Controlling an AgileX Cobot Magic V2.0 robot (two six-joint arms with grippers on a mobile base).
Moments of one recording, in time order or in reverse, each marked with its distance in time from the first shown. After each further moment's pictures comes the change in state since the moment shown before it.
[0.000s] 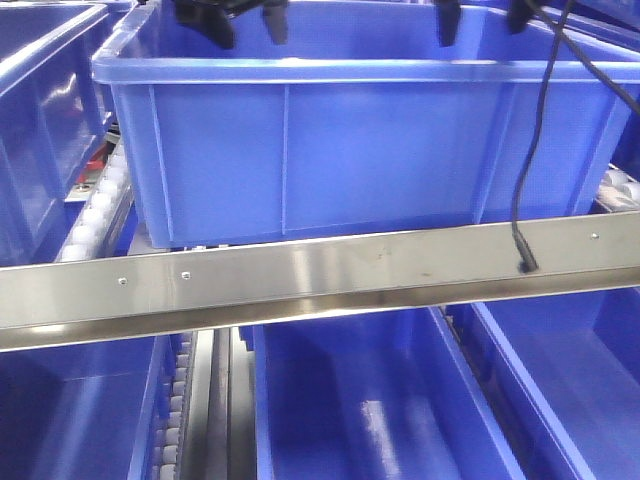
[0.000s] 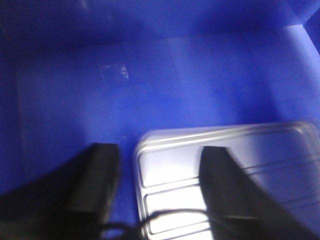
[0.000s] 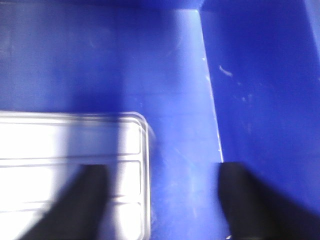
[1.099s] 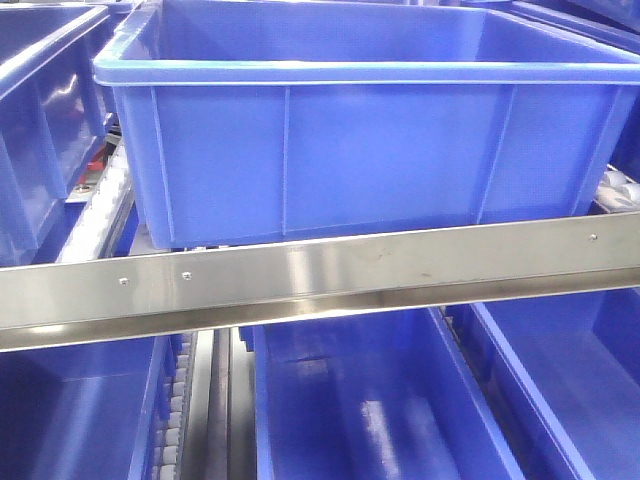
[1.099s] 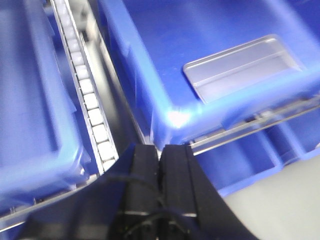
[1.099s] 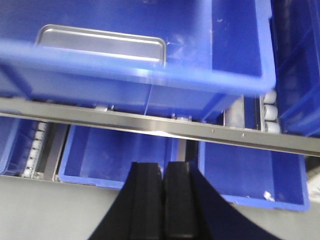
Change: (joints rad) left arm -0.030 -1.132 0.923 -0.051 0.077 0.226; right arm 0.152 -1.037 0.912 0.026 -0.056 -0.076
